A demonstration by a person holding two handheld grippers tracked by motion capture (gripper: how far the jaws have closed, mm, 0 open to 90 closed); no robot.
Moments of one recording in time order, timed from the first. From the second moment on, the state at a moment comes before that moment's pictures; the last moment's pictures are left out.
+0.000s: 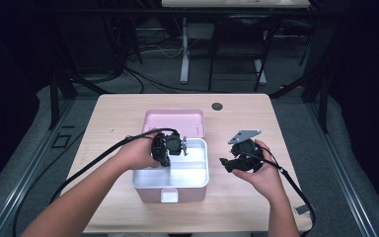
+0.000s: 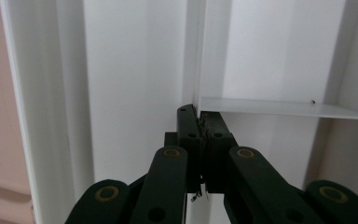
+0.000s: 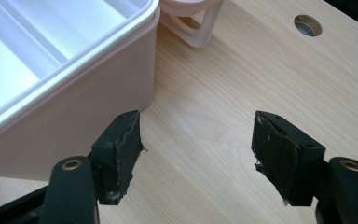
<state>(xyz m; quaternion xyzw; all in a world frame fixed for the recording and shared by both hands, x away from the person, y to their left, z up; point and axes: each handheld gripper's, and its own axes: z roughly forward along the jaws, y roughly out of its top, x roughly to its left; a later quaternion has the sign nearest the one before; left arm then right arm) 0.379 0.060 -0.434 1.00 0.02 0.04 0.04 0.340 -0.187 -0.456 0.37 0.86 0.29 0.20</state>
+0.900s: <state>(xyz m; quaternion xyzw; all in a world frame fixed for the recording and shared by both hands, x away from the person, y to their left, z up) 0.380 0.054 -0.440 1.00 0.04 0.03 0.03 0.349 -0.186 -0.461 0.38 0.85 0.30 0.21</state>
